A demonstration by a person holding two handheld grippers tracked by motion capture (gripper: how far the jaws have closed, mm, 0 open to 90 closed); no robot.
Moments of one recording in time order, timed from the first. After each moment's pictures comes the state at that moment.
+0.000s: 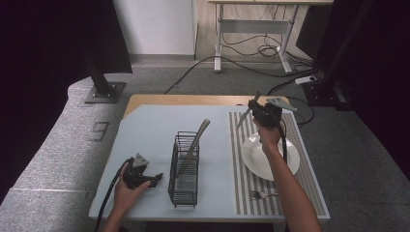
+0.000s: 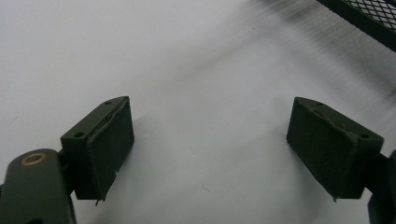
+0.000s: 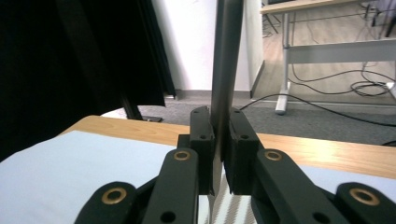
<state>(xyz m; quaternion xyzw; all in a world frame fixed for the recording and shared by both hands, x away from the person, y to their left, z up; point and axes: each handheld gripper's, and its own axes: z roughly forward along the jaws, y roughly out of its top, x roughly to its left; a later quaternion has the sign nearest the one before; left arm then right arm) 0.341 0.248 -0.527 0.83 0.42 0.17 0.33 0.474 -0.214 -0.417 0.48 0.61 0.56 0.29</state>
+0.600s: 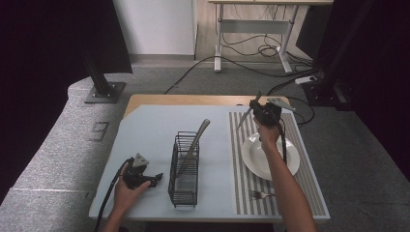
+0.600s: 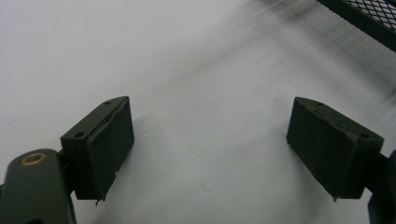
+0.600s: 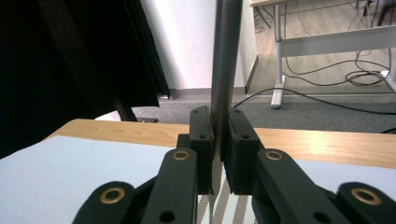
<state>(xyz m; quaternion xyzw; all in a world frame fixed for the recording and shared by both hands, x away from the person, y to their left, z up) 0.341 0.248 -0.527 0.83 0.42 0.17 0.33 0.496 -0.222 -0.439 0.50 0.59 0.56 0.28</state>
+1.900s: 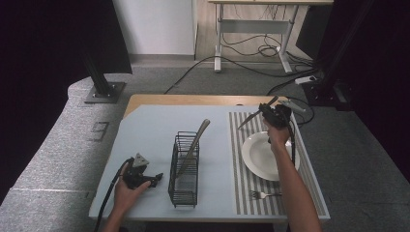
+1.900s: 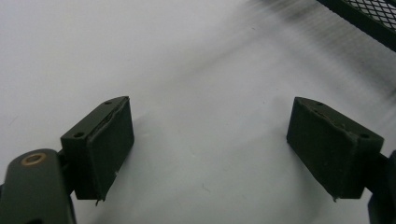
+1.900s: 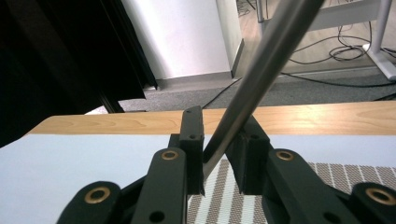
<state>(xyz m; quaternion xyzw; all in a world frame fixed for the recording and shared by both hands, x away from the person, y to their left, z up) 0.341 0.248 -0.527 0.83 0.42 0.17 0.33 0.505 -0.262 -0.456 0.55 0.58 0.54 0.26</state>
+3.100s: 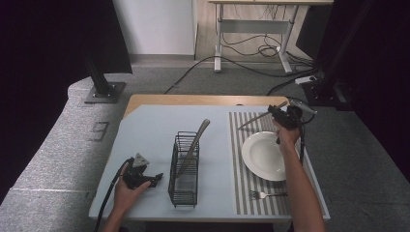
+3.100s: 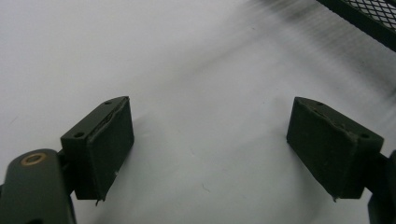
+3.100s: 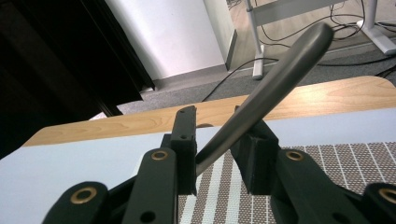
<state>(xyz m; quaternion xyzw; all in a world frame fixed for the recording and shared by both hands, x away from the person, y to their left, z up) 0.341 0.248 -0.527 0.83 0.41 0.17 0.33 0.513 -0.303 -0.472 0.58 0.55 0.55 0.23</state>
